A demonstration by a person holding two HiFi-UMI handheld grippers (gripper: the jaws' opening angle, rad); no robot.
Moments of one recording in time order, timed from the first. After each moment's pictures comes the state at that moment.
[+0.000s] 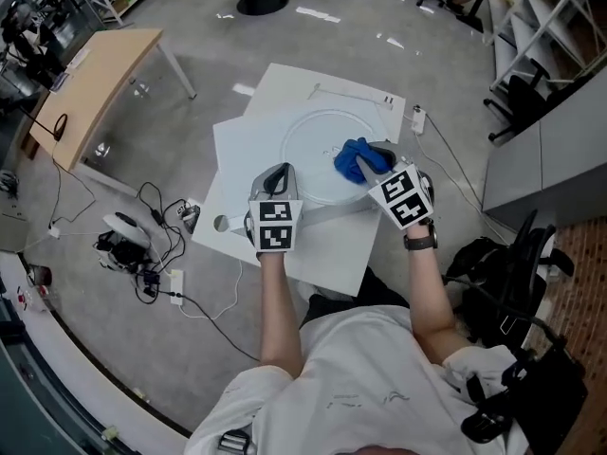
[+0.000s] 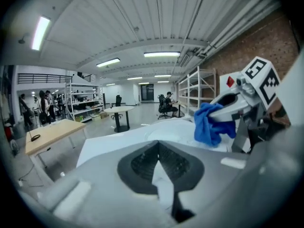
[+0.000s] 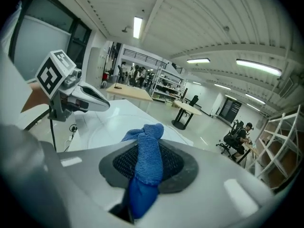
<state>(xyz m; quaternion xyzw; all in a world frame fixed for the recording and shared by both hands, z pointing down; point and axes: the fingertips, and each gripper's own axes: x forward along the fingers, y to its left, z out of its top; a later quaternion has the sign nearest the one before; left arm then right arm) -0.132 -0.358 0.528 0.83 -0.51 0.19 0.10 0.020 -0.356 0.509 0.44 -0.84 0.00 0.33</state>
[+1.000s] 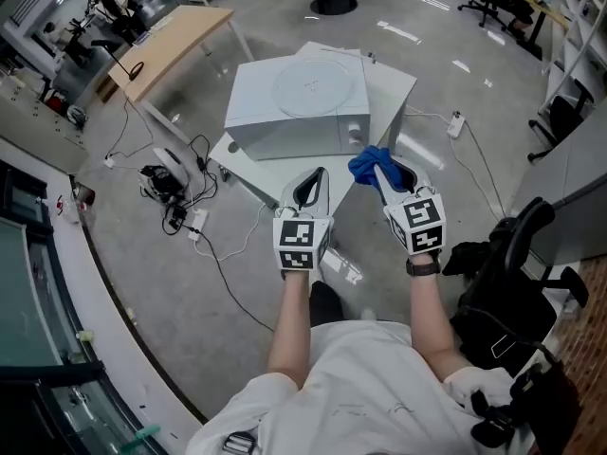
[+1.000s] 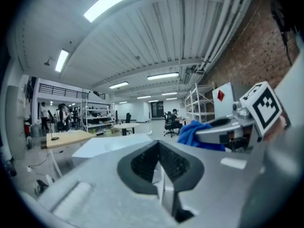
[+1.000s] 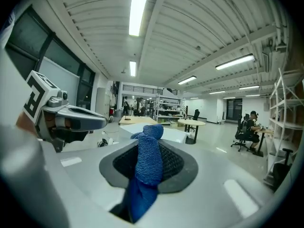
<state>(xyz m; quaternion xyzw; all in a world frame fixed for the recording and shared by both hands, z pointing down) 0.040 -0.088 0.450 0.81 -0.59 0.08 0.02 0.155 -0.117 0.465 0.43 -0.90 0.01 0.12</state>
